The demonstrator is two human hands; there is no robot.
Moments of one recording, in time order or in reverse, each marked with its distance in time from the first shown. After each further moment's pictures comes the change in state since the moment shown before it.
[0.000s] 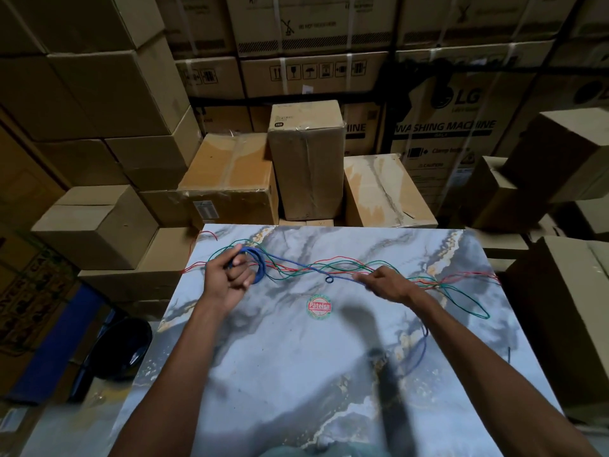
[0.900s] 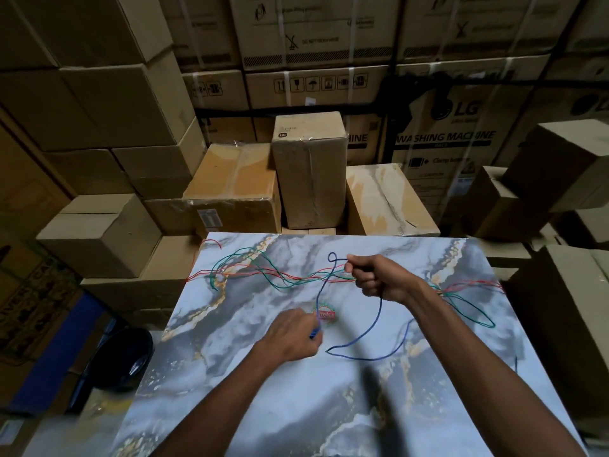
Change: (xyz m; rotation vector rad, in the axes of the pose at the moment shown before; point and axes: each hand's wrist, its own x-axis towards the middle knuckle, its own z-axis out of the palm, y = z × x) left_hand -0.024 -0.101 0.030 2.175 -0.297 0.327; right_hand -0.012 -0.069 -0.008 0.781 -0.376 0.058
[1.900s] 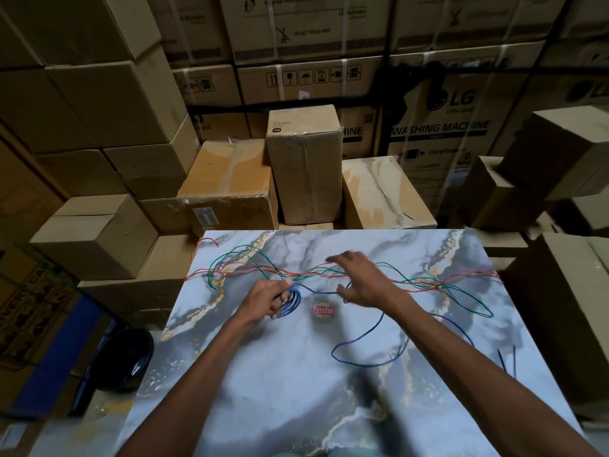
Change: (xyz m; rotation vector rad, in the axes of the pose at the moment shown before) left_hand 0.010 -0.058 -0.024 -1.375 0.051 -0.361; right_hand 0.016 0.032 0.016 -1.391 0.335 -0.426
